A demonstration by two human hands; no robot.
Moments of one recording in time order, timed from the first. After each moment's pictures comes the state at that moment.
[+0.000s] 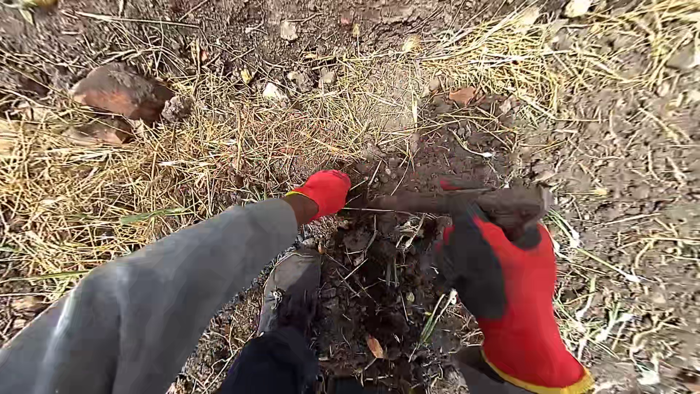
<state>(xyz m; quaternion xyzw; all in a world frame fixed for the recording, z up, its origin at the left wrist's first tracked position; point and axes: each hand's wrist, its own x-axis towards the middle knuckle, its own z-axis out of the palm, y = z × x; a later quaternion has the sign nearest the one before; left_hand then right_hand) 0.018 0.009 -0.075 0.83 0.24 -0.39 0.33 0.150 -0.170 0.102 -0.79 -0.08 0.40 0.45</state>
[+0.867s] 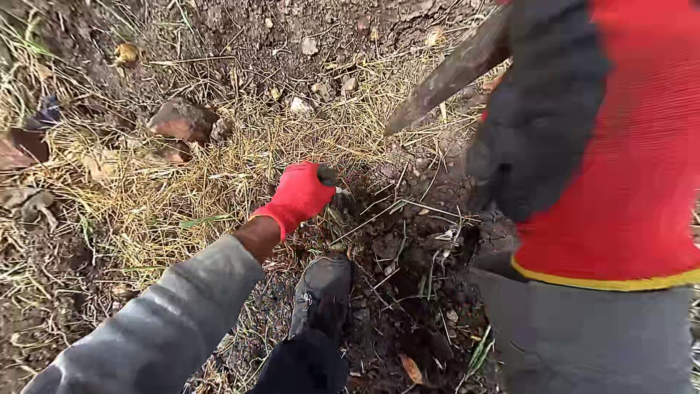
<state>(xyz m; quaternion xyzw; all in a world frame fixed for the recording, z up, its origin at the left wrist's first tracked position) -0.030 0.043 -0.011 0.77 0.48 -0.23 0.36 0.258 -0.097 0.018 -0.61 -0.32 0.50 0.52</state>
